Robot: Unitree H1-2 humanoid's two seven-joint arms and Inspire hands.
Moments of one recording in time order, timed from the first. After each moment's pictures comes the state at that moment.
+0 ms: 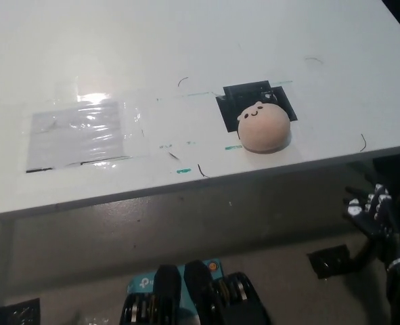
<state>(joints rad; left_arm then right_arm) -0.05 0.44 0.34 0.56 -0.35 -0.03 -0.37 -0.28 -0.11 -0.14 0.08 0.04 0.38 -0.02</state>
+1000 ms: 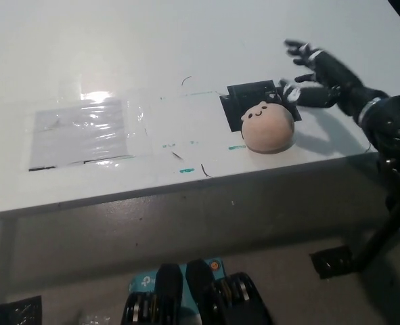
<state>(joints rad) -0.06 0.44 0.34 0.56 -0.36 -0.04 -0.39 -0.88 -0.35 0.32 0.40 -0.04 0.37 0.27</state>
